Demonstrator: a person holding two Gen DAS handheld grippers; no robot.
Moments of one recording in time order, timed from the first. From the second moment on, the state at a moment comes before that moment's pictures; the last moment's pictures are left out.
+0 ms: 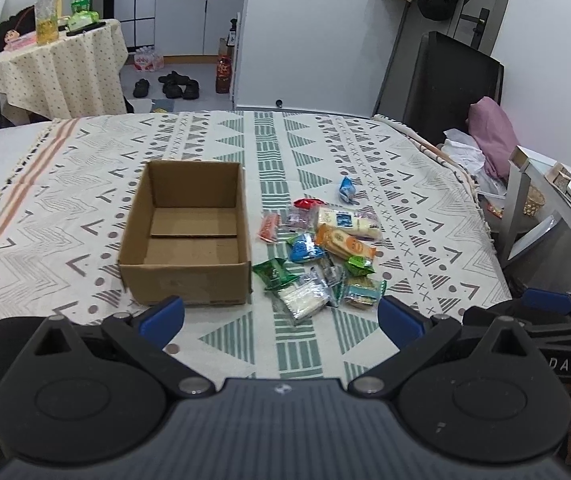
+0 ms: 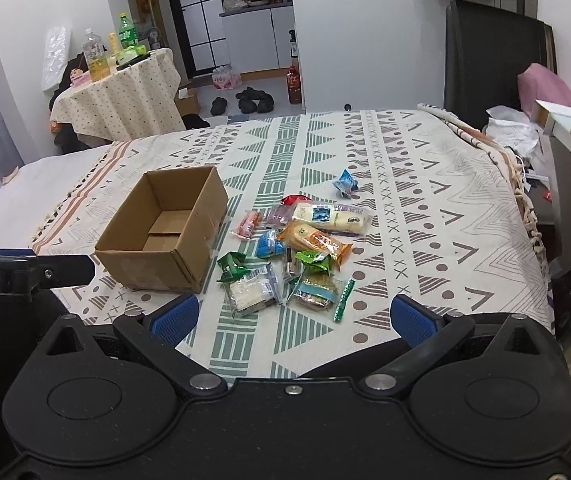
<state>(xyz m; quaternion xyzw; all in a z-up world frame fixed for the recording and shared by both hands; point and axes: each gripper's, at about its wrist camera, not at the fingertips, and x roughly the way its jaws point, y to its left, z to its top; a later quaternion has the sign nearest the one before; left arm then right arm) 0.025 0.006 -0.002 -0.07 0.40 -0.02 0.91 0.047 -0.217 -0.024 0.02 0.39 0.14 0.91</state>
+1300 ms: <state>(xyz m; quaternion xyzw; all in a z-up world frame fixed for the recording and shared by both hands) 0.140 -0.025 -0.101 -0.14 0.50 -0.01 0.85 0.142 -0.248 -0.109 0.09 0.47 0.17 0.86</state>
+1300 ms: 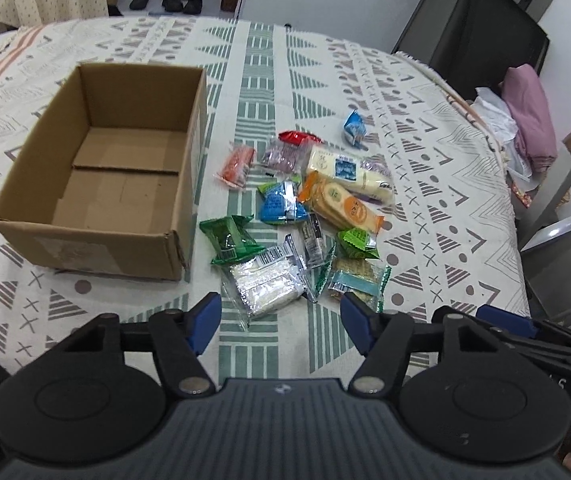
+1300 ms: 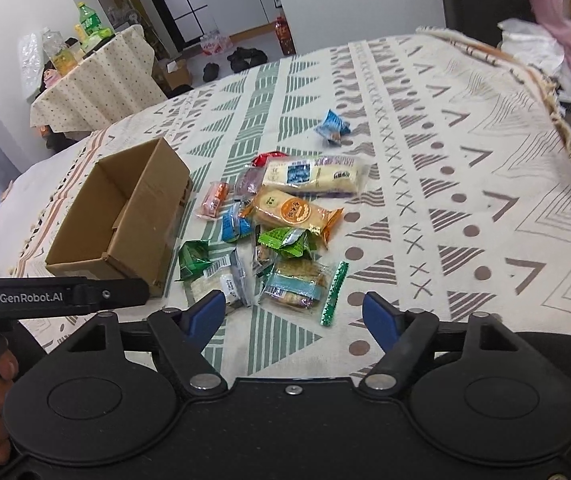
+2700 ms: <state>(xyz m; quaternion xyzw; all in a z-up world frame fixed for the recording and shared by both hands) 0.220 -0.050 -0.204 -0.16 0.59 0.12 0.78 0.204 -0.235 -0.181 0.14 0.53 0.14 0.82</state>
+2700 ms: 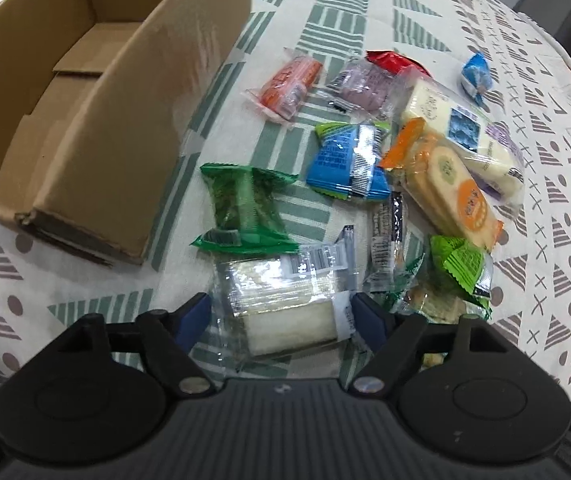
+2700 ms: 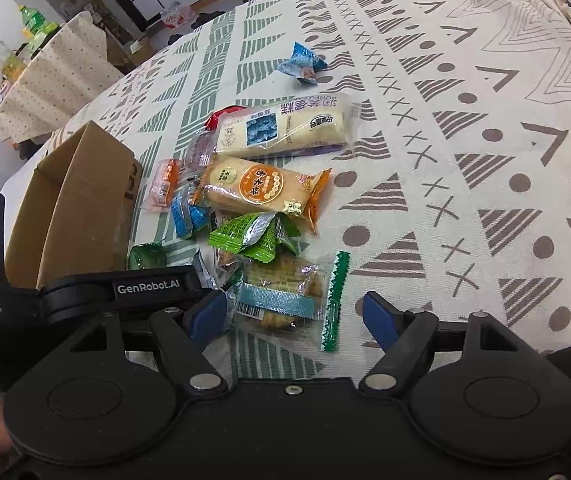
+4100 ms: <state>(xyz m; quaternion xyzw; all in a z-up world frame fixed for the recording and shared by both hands) 0.169 -0.005 -0.171 -0.24 0.55 0.12 0.79 0.223 -0.188 -0.206 0.08 0.56 0.07 0.82</state>
